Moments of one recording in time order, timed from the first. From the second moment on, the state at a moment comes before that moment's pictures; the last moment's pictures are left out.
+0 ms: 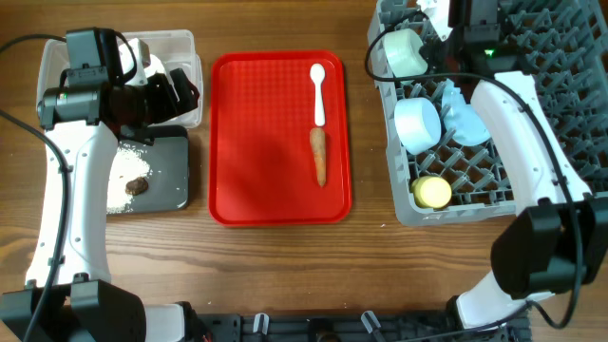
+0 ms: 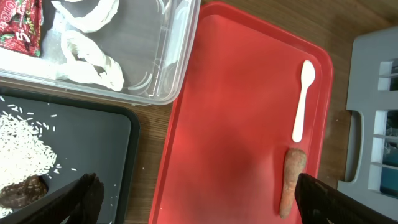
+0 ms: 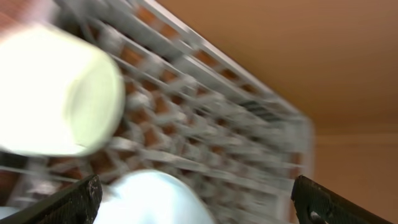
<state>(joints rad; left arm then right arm) 0.11 1.55 1.45 -0.95 0.25 -0.26 0.11 1.79 1.59 -0.55 0.33 -0.60</state>
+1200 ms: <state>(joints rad) 0.11 1.55 1.45 -0.95 0.25 -0.26 0.50 1.99 1.63 -0.89 -0.05 0.45</state>
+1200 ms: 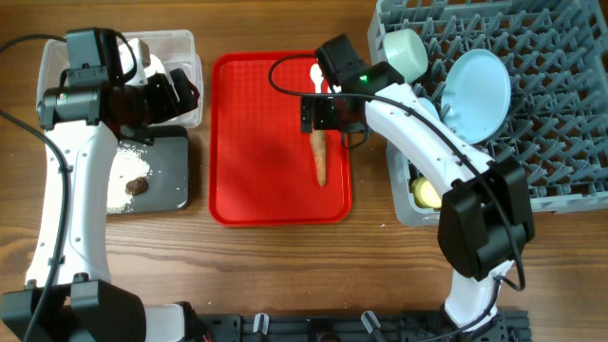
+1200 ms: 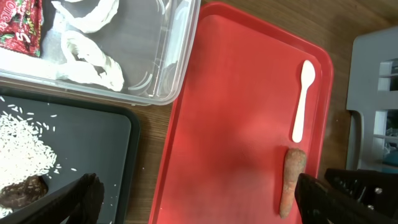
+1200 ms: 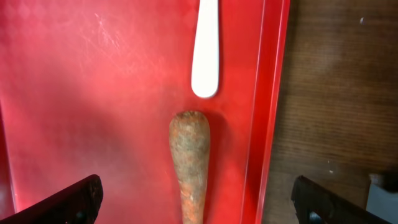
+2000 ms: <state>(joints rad) 0.11 1.55 1.45 -0.91 0.27 -0.31 0.50 1.99 1.63 -0.76 -0.05 0.43</state>
